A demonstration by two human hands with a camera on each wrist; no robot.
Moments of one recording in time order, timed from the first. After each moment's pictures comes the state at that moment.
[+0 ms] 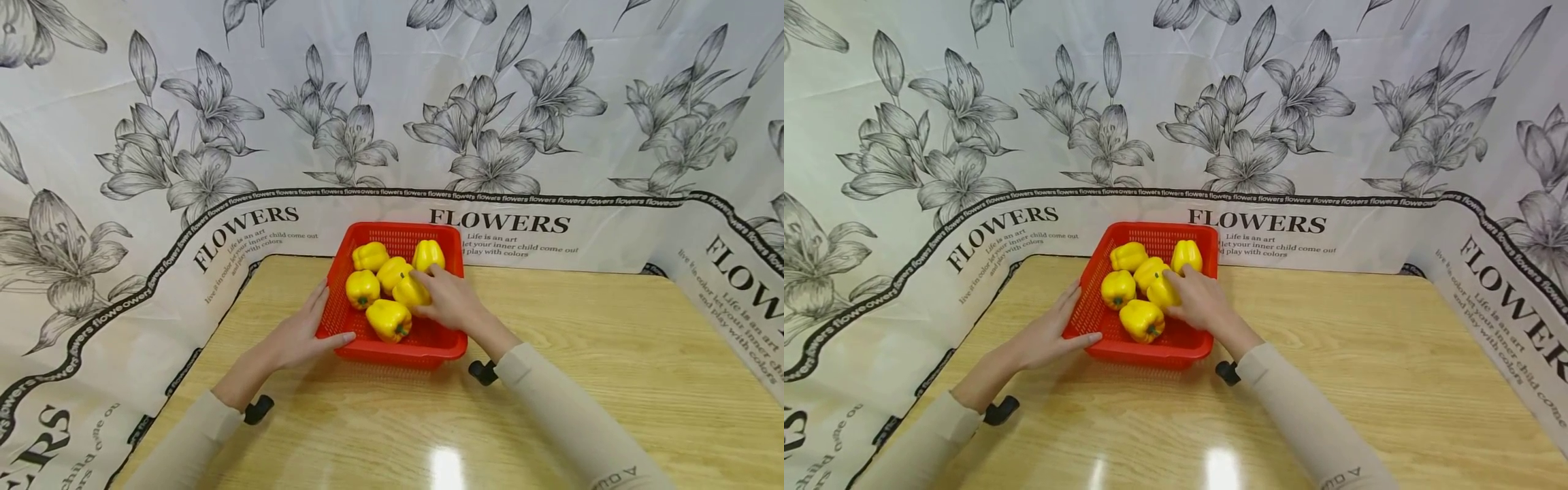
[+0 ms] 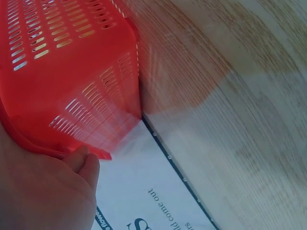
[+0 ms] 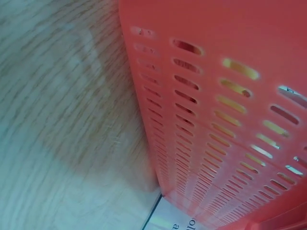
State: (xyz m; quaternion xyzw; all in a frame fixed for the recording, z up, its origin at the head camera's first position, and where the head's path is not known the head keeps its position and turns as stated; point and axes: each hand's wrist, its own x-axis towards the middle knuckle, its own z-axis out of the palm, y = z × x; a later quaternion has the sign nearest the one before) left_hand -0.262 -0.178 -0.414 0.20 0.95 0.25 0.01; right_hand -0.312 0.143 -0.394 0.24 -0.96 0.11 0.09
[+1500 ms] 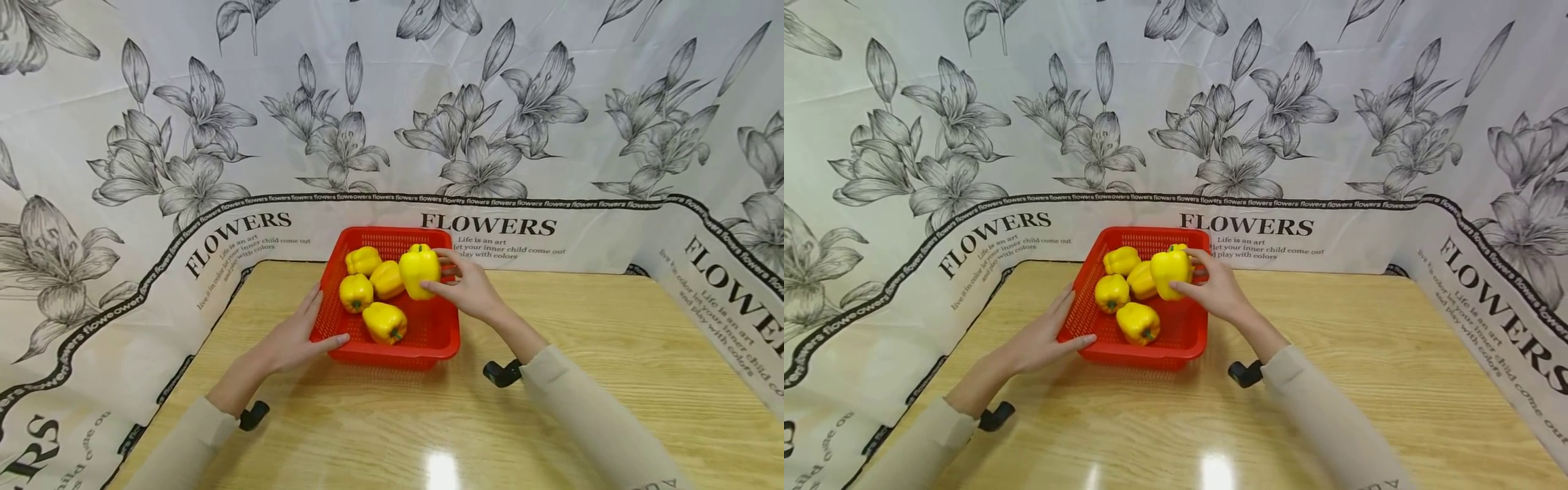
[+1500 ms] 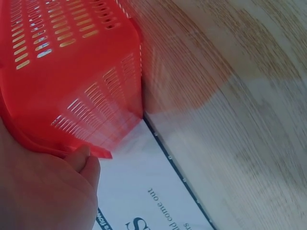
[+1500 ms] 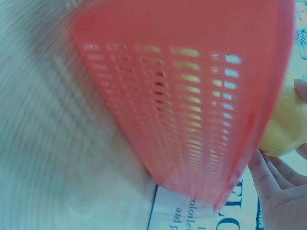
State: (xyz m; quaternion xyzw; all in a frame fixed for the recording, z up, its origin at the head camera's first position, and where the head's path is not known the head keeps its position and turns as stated) left_hand -0.262 -0.176 -0.413 0.20 0.95 0.26 0.02; right_hand -0.299 0.182 -0.368 0.18 -0.86 0.47 0.08
